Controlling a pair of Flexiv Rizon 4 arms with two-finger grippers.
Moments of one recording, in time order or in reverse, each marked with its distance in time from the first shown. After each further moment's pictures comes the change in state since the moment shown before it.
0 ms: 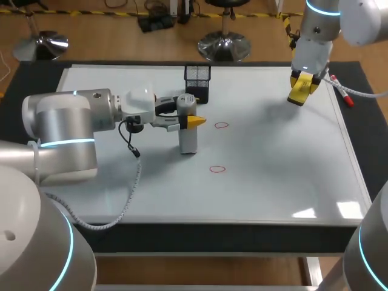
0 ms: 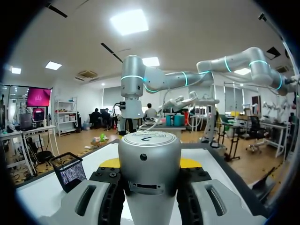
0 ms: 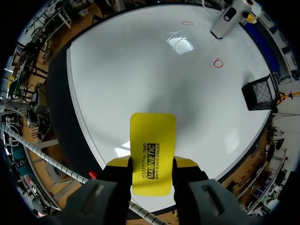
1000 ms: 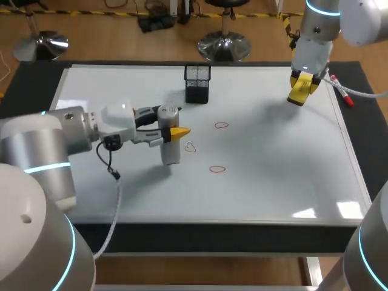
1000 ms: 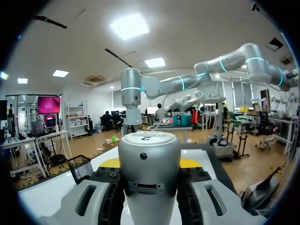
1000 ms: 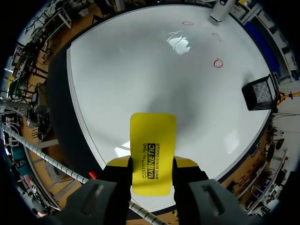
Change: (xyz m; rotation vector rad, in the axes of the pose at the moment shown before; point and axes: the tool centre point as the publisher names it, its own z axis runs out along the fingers) left arm 0.056 -0.031 -0.058 -0.006 -0.129 0.056; right arm 0.000 0.000 0.000 0.000 0.000 0.000
